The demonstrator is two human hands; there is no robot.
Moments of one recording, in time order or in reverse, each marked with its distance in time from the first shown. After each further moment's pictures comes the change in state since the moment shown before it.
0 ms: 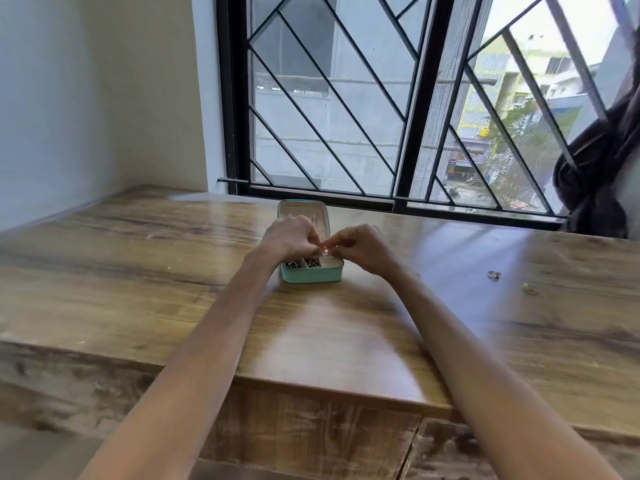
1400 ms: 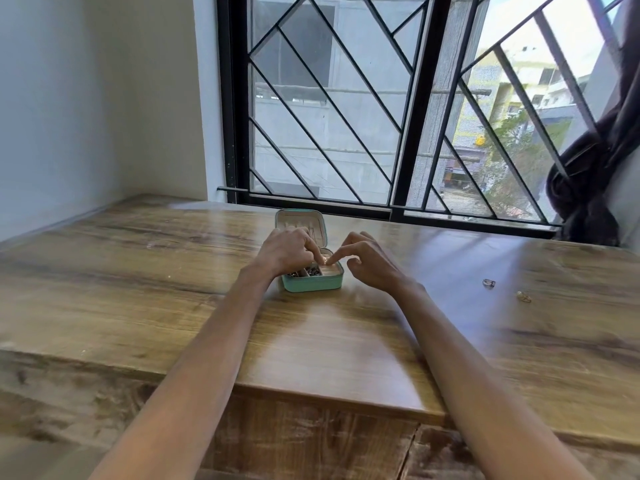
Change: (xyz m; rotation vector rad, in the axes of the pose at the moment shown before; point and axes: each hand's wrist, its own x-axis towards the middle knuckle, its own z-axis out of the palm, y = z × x) left_hand -0.007 0.000 0.000 0.025 0.010 0.074; right_hand -0.011 0.003 -0.008 -0.253 -0.094 -0.007
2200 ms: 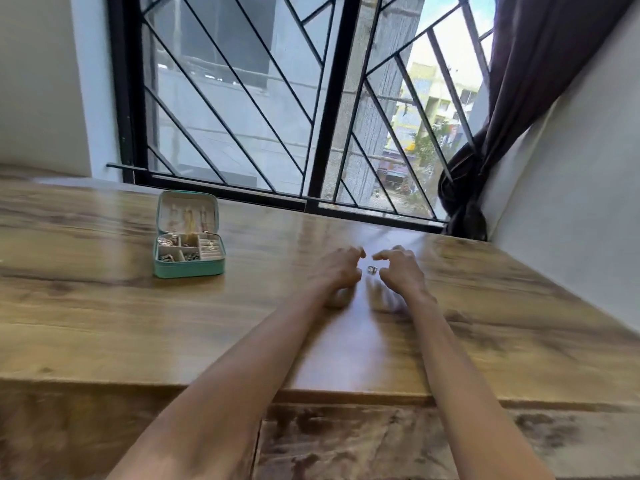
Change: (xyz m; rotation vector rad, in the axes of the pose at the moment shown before) left_hand 0.080 0.216 0.137 -0.217 -0.177 0.137; right_hand -0.130 0.136 -0.112 -0.270 0.069 0.700
